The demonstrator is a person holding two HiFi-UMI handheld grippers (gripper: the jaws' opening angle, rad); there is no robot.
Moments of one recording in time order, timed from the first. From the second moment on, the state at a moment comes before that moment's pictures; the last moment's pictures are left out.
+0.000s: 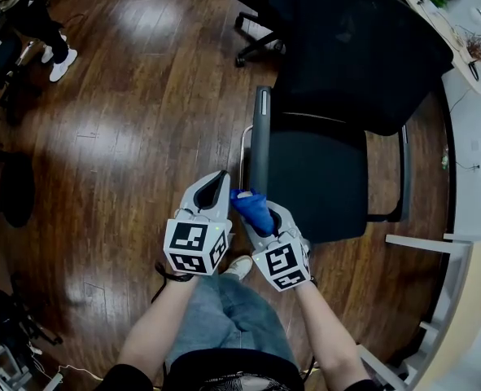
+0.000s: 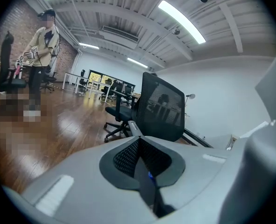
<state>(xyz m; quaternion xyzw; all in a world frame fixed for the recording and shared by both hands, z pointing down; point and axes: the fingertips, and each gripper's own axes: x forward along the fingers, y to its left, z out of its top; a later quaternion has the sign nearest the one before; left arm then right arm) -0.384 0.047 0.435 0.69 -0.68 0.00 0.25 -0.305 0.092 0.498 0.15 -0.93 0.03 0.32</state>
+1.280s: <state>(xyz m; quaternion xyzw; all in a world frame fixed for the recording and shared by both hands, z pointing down) -0.280 0.046 0.462 0.76 -0.59 0.10 0.26 -0.243 0.051 0.522 0.35 -0.88 0.29 0.15</state>
